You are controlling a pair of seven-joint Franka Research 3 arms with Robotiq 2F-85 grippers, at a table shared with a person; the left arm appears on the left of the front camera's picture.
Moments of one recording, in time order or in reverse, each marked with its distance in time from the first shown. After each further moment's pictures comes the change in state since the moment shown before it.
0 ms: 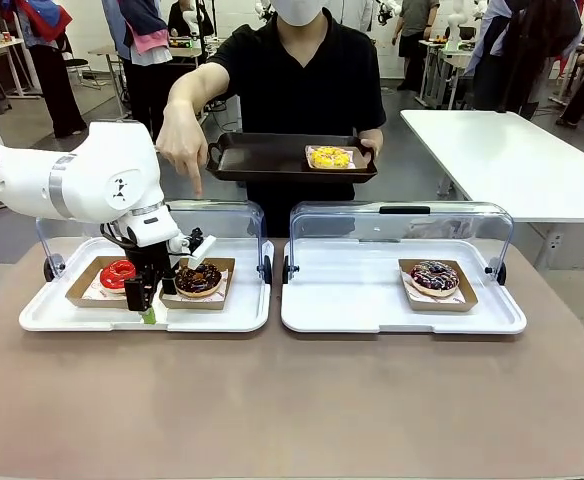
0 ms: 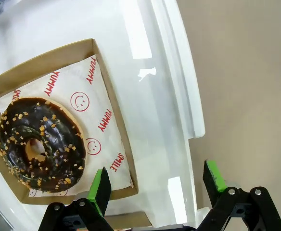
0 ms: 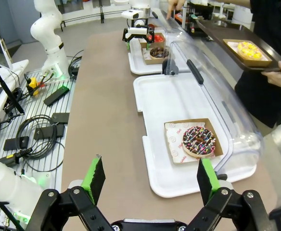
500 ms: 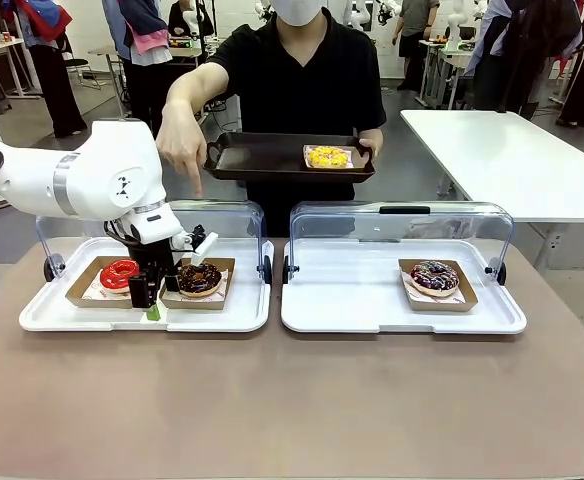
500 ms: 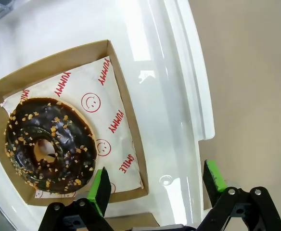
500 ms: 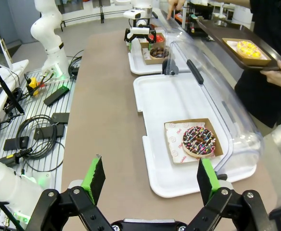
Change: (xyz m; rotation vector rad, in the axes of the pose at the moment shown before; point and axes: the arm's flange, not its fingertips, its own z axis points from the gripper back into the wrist) left arm 0.001 0.007 -0.001 0.003 -0.009 0.009; right arm 0.000 0.000 0.000 0.000 0.000 0.000
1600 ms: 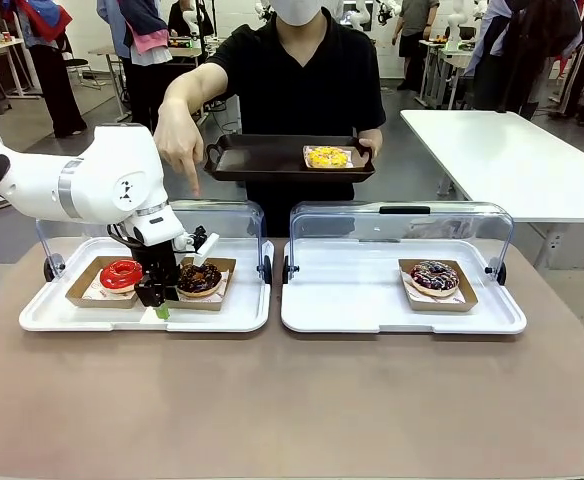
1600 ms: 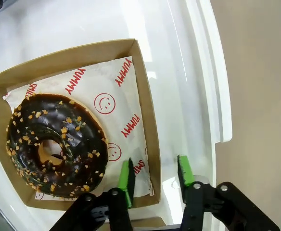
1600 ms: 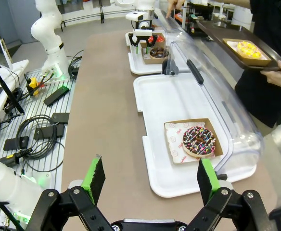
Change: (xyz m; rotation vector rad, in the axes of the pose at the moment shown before) left arm -0.002 0.010 -0.007 0.014 -0.007 0.013; right arm 0.000 0.000 0.000 0.000 0.000 0.000
